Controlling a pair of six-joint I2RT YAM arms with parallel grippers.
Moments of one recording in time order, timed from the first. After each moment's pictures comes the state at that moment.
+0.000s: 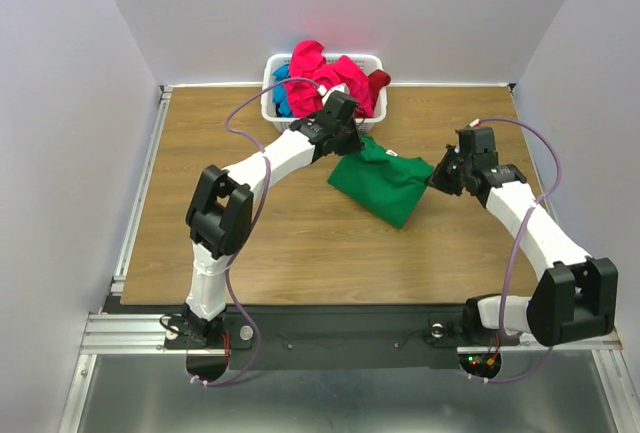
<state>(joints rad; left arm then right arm) -0.68 1.99 1.71 -0.39 -0.05 -0.80 0.16 1.26 0.97 -0.53 -0.03 0.65</state>
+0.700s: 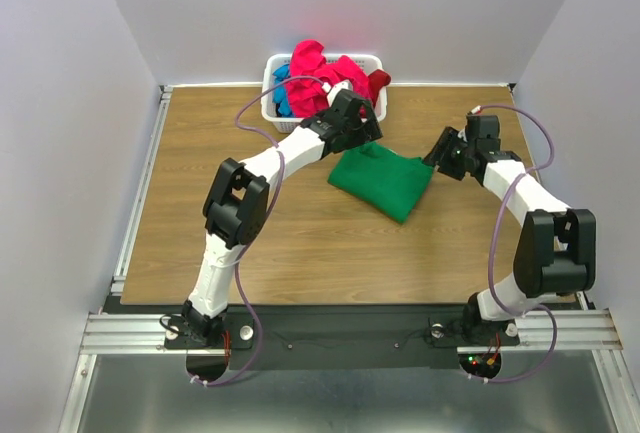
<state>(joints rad) -0.67 2.17 1.85 -0.33 -0.10 -0.81 0.02 1.53 1.03 -0.30 -0.19 0.51</state>
